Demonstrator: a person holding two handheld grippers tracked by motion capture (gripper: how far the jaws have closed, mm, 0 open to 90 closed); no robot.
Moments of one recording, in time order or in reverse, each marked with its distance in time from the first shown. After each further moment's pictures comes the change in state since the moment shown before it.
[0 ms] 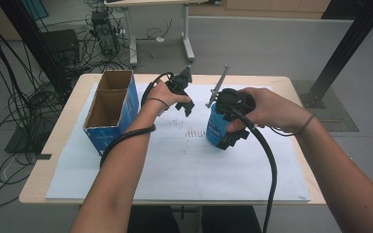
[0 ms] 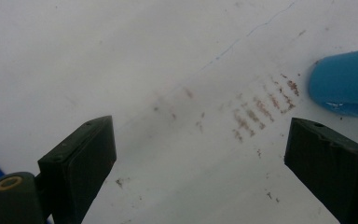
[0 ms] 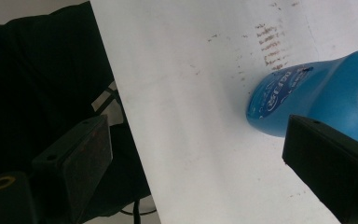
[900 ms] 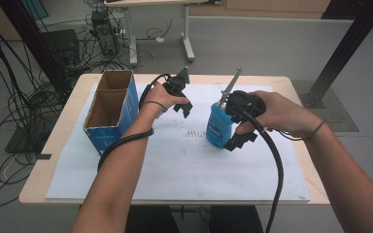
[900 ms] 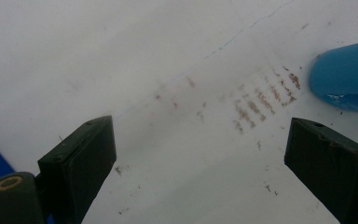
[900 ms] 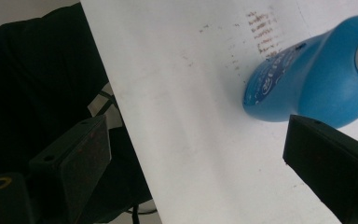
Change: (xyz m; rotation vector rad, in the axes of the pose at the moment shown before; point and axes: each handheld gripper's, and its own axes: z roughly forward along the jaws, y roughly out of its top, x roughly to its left) left arm 0.001 -0.012 -0.004 -0.010 0.005 -0.035; right arm -0.007 -0.024 0.003 -0.032 -0.011 0.051
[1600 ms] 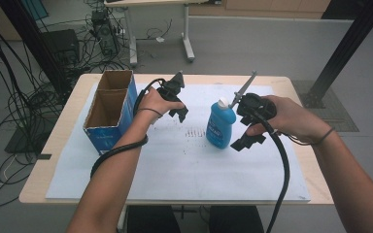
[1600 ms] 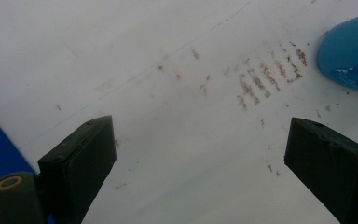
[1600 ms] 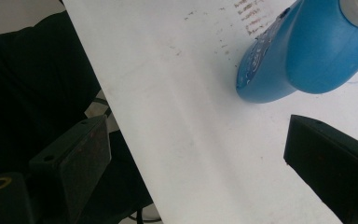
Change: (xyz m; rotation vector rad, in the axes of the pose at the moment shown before) left arm -0.001 -0.024 -0.002 0.004 0.004 -0.034; right arm -0.014 -0.028 0.006 -0.038 -0.001 0.092
